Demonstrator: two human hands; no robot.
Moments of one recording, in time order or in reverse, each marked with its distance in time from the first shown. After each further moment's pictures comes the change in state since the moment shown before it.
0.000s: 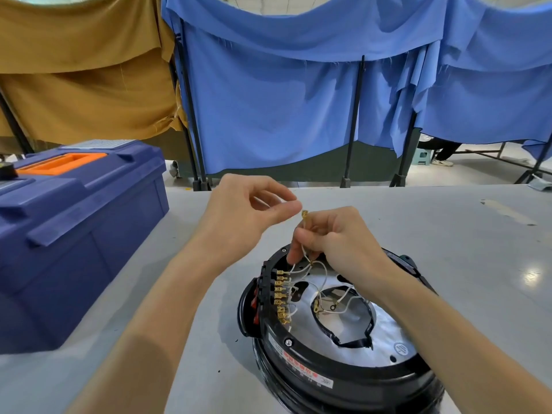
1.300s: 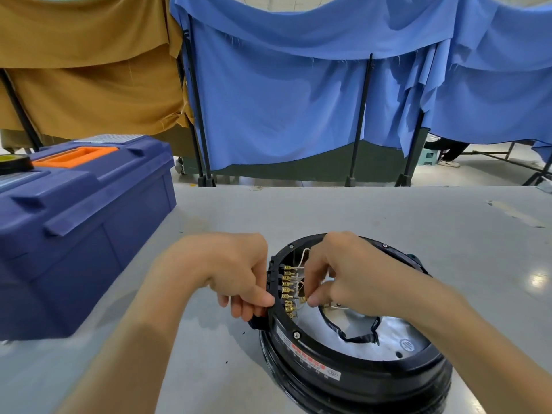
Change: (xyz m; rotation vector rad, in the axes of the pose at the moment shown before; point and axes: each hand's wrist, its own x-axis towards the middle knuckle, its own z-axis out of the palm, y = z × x) left_hand -0.016 -0.003 -0.023 0.518 -0.926 -0.418; right_hand -0.023 -0.018 -0.002 -0.761 -0.382 -0.029
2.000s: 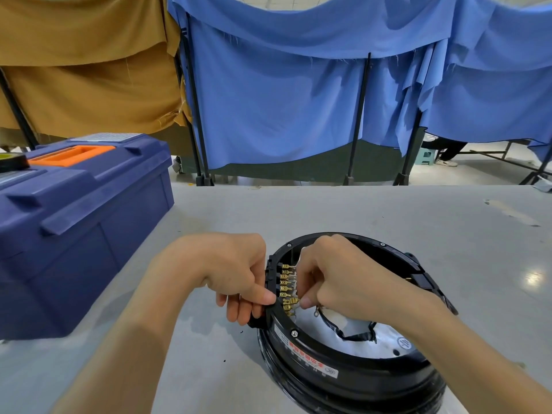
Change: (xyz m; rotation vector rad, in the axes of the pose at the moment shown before) left_hand 0.003 0.001 0.001 -0.009 -0.058 0.020; right_hand 0.006 0.001 0.012 0.061 0.019 0.003
